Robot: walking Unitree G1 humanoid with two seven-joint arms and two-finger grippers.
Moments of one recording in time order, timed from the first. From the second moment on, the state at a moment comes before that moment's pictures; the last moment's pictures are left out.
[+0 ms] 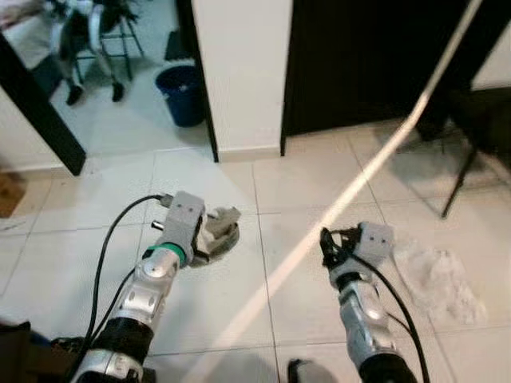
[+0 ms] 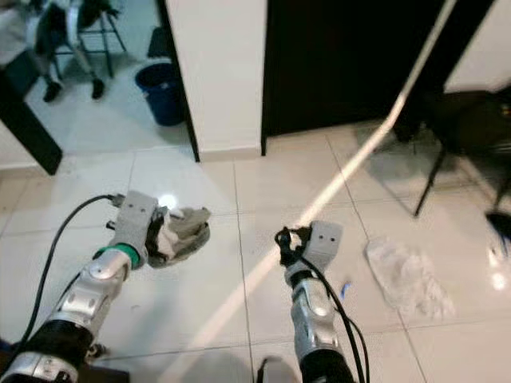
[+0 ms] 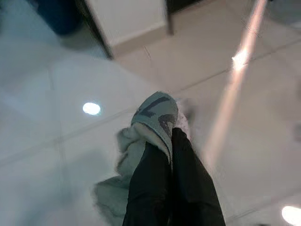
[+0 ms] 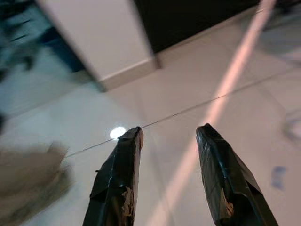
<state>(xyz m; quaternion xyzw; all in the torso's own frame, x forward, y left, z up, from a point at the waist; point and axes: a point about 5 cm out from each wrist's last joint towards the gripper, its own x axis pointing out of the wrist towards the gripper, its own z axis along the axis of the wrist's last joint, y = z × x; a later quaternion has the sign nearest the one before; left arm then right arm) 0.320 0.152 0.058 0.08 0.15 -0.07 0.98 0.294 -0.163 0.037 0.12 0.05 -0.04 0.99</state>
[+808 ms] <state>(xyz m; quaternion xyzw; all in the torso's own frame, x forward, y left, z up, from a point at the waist) 0.318 0.161 0.055 0.00 0.14 -0.05 0.99 0.305 -0.147 0.043 0.11 0.07 0.05 0.99</state>
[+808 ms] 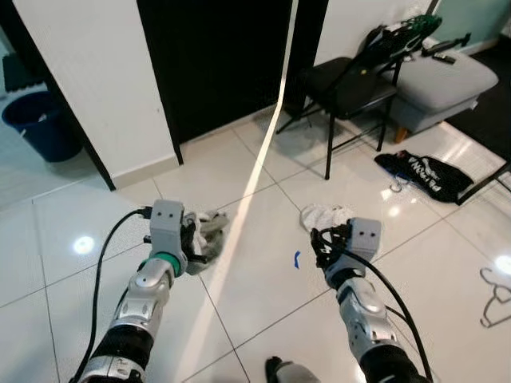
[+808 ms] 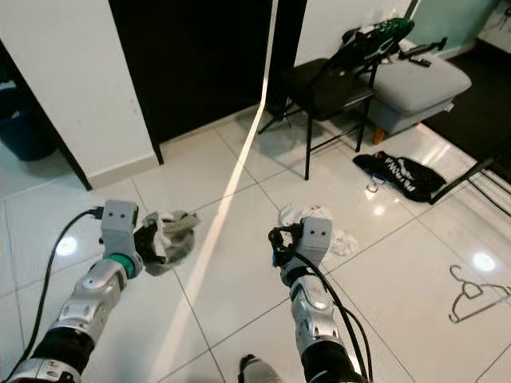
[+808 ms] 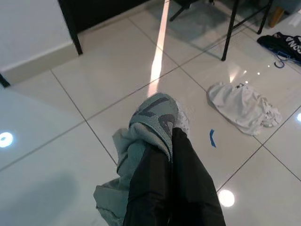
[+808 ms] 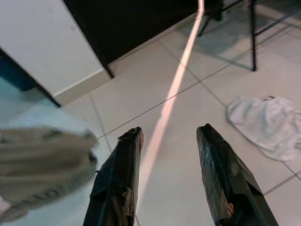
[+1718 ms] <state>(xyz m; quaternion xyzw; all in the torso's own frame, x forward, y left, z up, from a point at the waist) 0.315 0.161 0.056 0.01 0.13 -0.04 0.99 0.309 -0.146 0.050 0.11 0.07 0.07 0.99</state>
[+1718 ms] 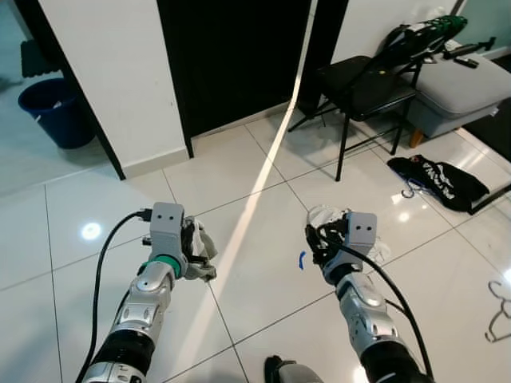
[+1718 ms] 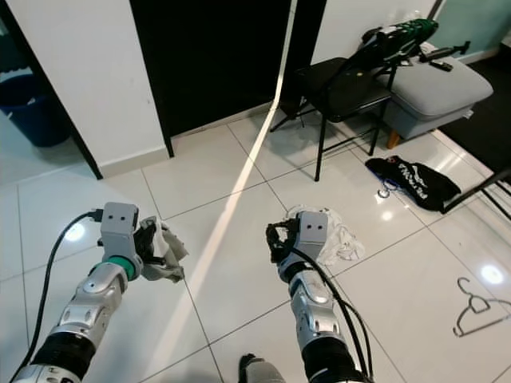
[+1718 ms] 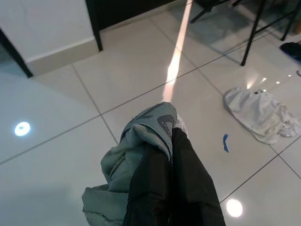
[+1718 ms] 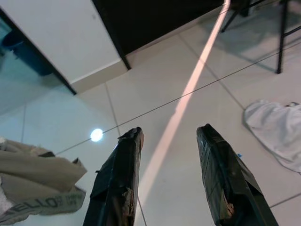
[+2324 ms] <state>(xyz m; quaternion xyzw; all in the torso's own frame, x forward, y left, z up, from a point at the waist) 0.312 0.161 0.053 0.00 0.14 -0.03 0.99 0.310 -0.149 0.052 0.11 0.07 0.07 0.99</state>
